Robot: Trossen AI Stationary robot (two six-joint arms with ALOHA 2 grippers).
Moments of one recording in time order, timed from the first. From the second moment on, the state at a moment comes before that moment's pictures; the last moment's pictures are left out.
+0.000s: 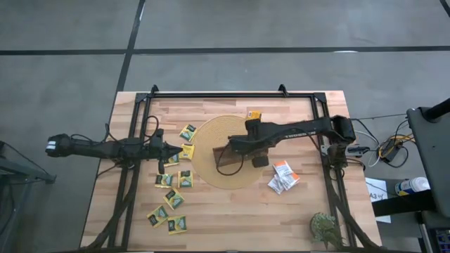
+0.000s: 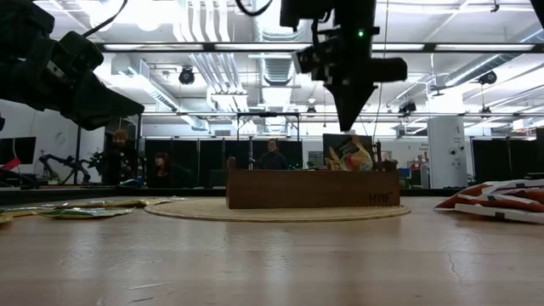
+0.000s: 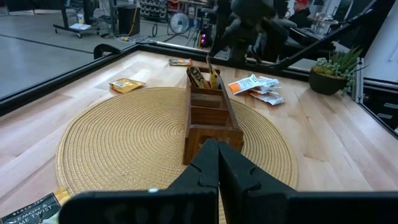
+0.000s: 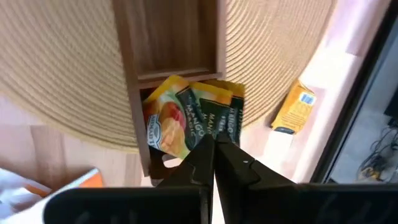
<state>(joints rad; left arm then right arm) -0.08 0.27 0.01 0.05 -0.23 -0.18 0.03 1.89 1.60 -1.24 0.36 -0.11</state>
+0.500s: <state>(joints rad) -0.08 0.27 0.01 0.05 -0.23 -0.18 0.02 1.87 1.50 -1.16 0.36 -0.05</state>
